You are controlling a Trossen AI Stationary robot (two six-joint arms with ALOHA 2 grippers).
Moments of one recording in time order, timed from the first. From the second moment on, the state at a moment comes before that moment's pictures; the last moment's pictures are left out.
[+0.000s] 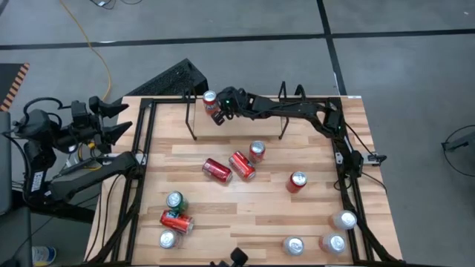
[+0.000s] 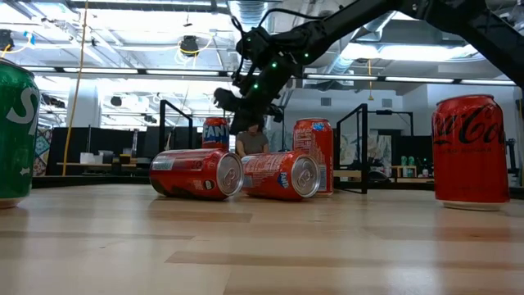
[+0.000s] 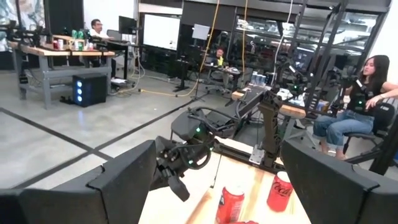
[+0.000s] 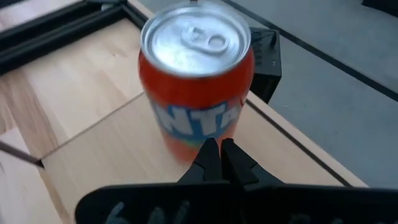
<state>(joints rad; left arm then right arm) 0.67 0.33 1.16 -0.69 0.22 -0.22 -0.37 2.18 1.81 -0.26 0.28 0.24</state>
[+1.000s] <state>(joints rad) 0.67 0.33 1.09 -0.67 0.22 -0.22 -0.38 2.18 1.81 -0.11 0.13 0.22</state>
